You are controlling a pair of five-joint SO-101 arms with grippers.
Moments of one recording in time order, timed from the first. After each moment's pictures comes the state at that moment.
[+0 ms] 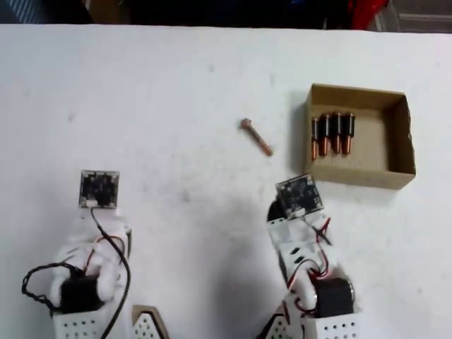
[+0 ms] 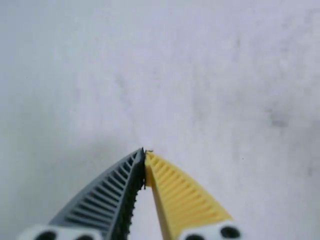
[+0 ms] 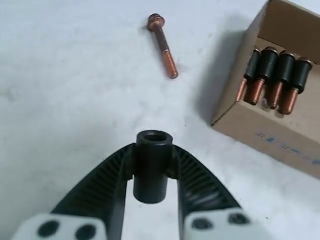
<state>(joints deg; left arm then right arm) -12.9 -104.3 86.3 71.0 -6.8 -10.4 -102.5 84.3 63.0 14.6</state>
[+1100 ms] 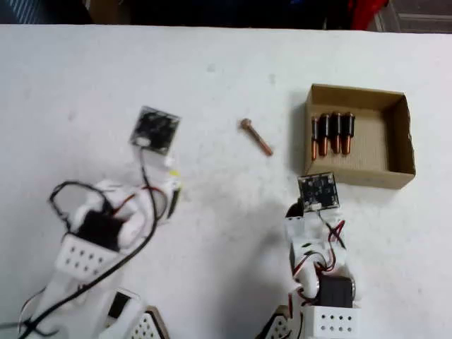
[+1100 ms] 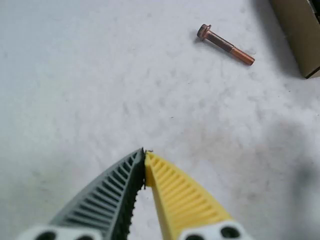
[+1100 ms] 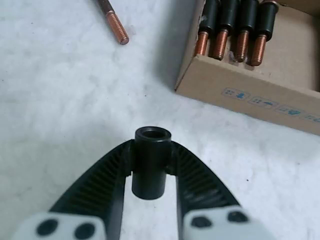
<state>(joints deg) 14.6 -53.2 53.2 56.8 1.4 -0.4 -102.5 92.0 58.8 14.6</state>
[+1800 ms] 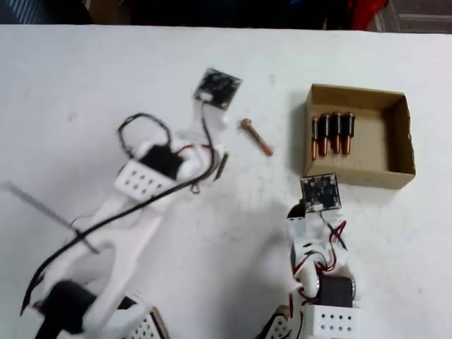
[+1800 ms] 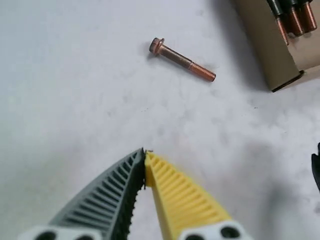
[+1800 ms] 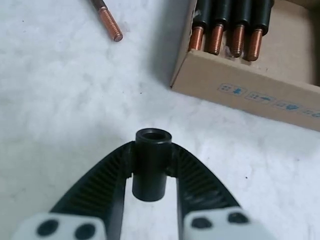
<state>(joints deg) 23.4 -15.5 25.0 55.3 4.9 0.4 -102.5 92.7 58.8 14.6</state>
